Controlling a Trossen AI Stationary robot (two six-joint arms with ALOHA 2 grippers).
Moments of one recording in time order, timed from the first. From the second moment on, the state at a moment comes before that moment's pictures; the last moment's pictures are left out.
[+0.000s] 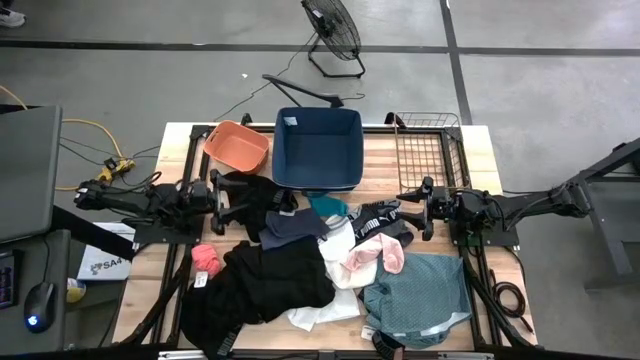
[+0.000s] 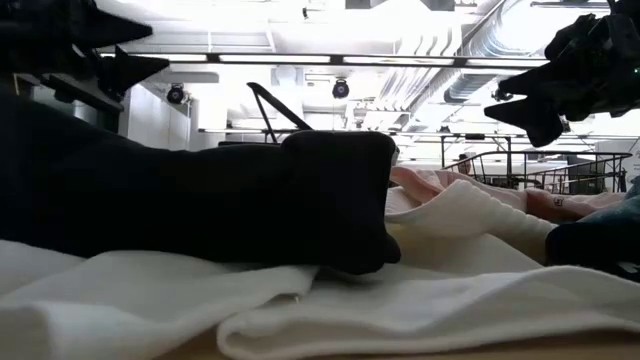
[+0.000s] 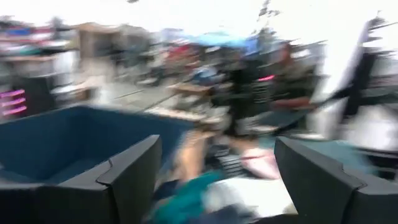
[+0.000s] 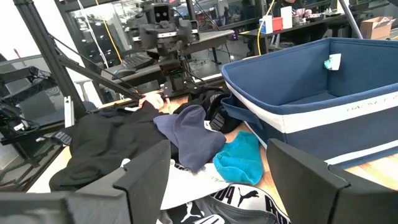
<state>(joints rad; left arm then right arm) -0.20 0.07 0.10 0.12 -0.43 -0.07 0.10 0.24 0.01 0.19 0.23 0.26</state>
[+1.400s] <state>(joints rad) -0.20 0.92 0.50 -0.26 0.13 -0.30 0.10 0.24 0.01 0.19 0.23 0.26</state>
